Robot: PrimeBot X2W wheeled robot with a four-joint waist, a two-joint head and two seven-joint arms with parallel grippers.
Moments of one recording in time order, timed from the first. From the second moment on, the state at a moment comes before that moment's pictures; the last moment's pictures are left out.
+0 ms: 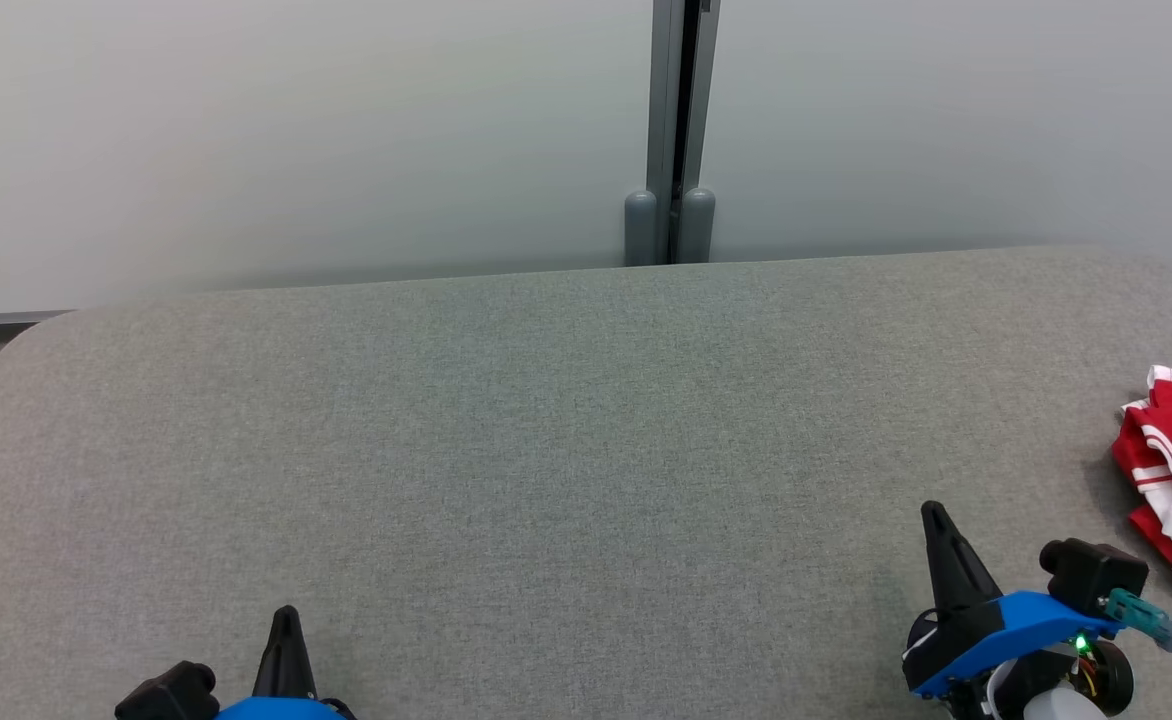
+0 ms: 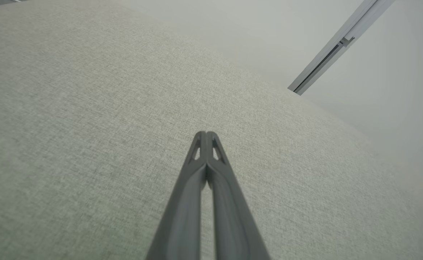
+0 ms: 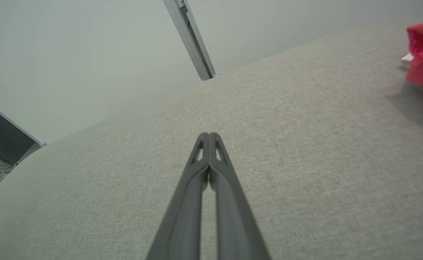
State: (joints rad) left arm 0.01 0.05 -0.07 0.44 -0.56 0.03 -0.18; right arm -0.19 -0.05 0.00 0.56 0.41 0.13 -0.18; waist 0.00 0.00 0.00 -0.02
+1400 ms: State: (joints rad) left arm -0.04 0.05 0.02 0.34 -1.09 -0.05 -0.03; right arm -0.15 -0.05 -0.06 0.40 1.01 0.13 -0.03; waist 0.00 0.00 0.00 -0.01
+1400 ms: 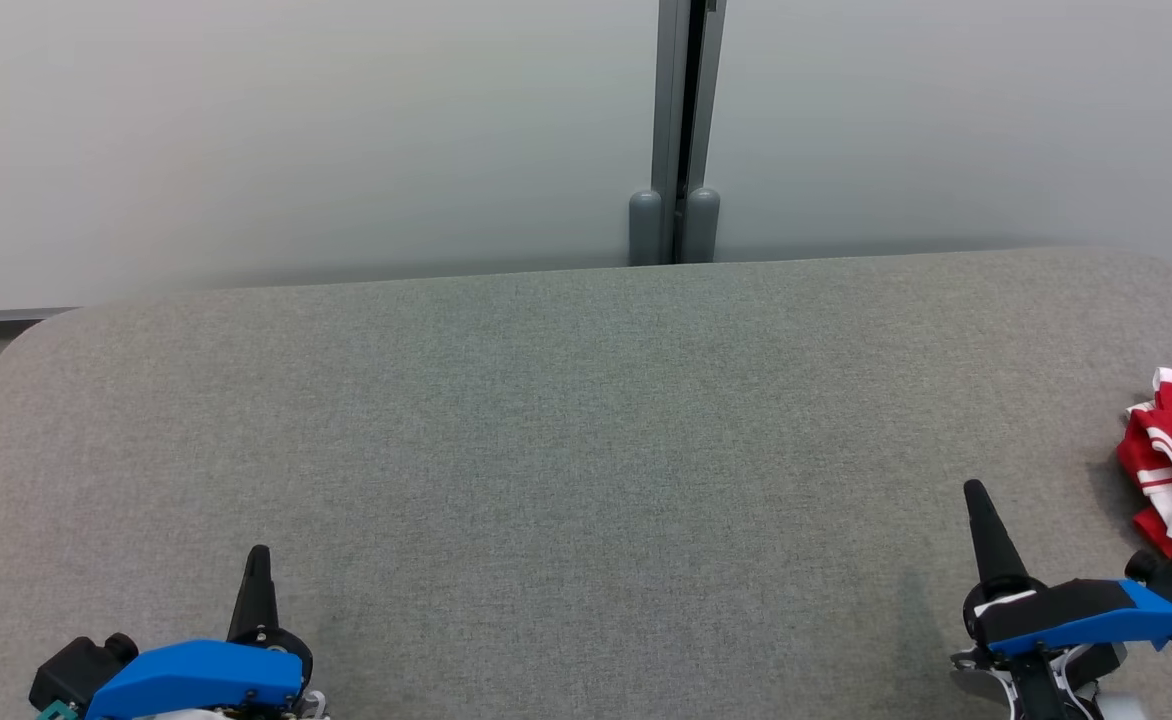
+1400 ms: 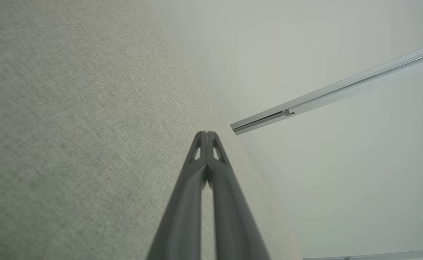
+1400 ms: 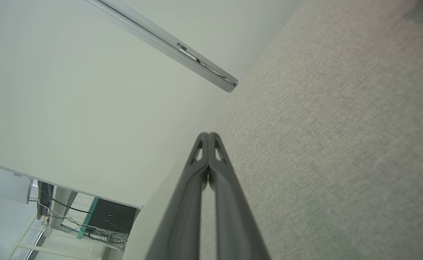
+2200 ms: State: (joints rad) left arm -0.07 0.05 0.06 0.30 -1.31 -0.08 0.03; right arm -0.14 -0.05 -0.08 0.34 1.26 0.13 0.03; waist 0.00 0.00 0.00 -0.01
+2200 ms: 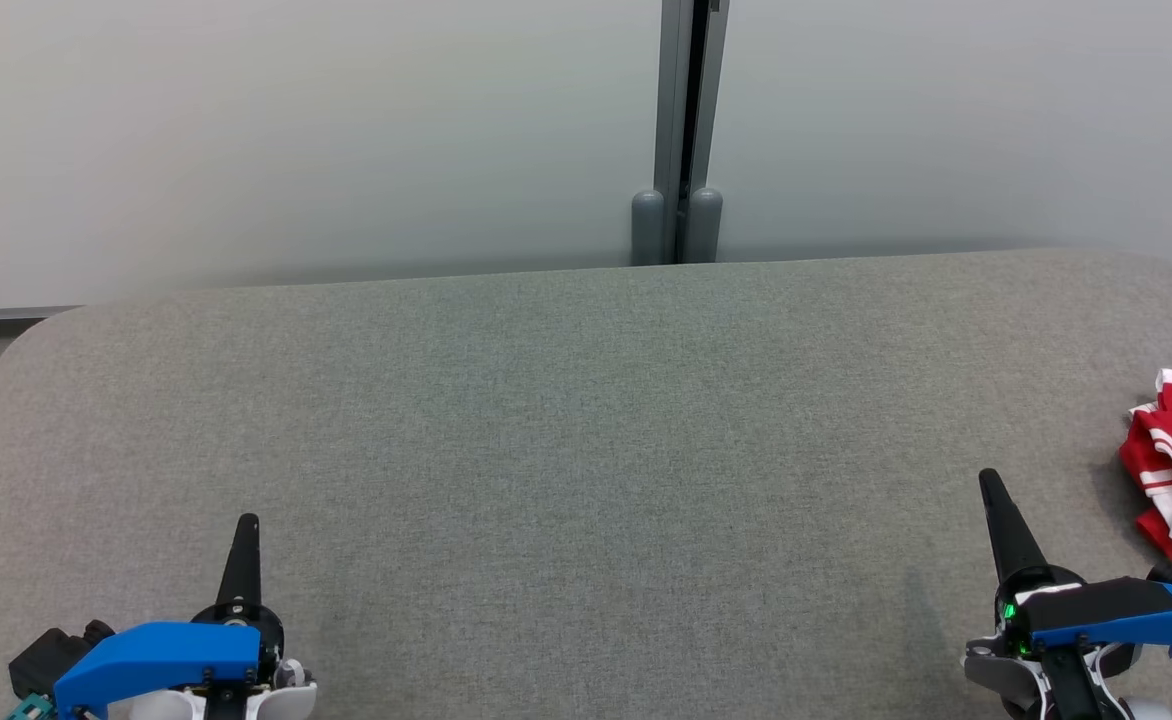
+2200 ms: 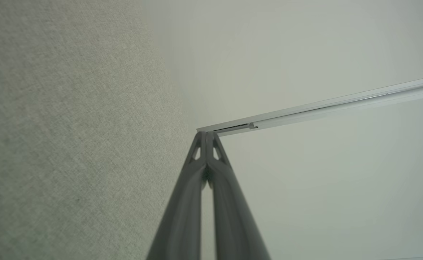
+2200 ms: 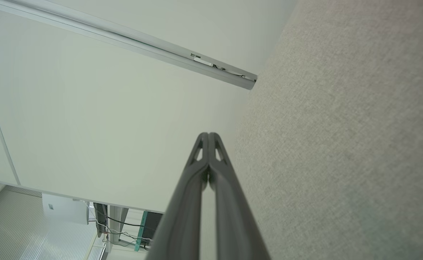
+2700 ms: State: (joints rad) left arm -0.08 0.05 0.08 0.28 -1.42 -0.10 0.06; right arm -0.13 -0.05 -0.09 0.30 1.39 0.13 0.06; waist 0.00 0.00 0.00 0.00
